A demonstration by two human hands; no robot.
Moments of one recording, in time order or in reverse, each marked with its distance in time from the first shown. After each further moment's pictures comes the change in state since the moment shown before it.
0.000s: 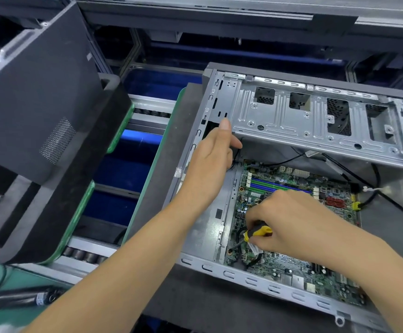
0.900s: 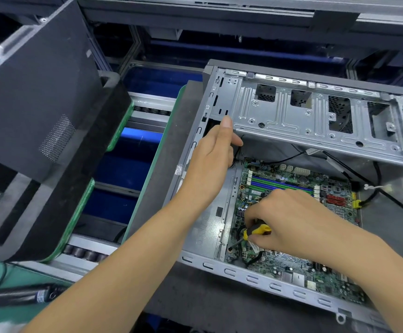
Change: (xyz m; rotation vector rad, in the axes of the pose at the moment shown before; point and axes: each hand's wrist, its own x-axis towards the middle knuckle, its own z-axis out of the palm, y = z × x) left_hand -0.002 0.001 0.000 0.008 0.002 0.012; right_hand 0.002 -0.002 0.003 -0.024 0.003 0.009
